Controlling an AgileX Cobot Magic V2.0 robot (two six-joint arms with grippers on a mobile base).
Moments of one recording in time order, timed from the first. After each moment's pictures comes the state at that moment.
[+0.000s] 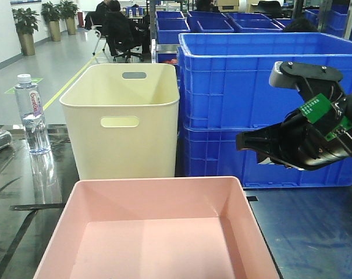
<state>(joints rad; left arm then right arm) -0.01 0.00 0.02 -0.03 0.36 -0.05 0.36 1.43 -1.53 -0.11 0.93 0.33</state>
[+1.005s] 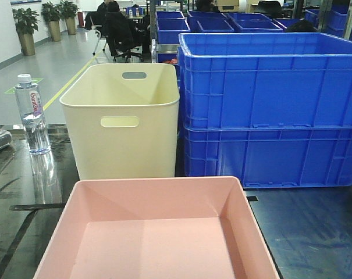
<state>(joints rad) -0.01 0.00 0.02 -0.03 0.36 -0.05 0.00 0.04 0.01 -0.18 0.33 0.19</state>
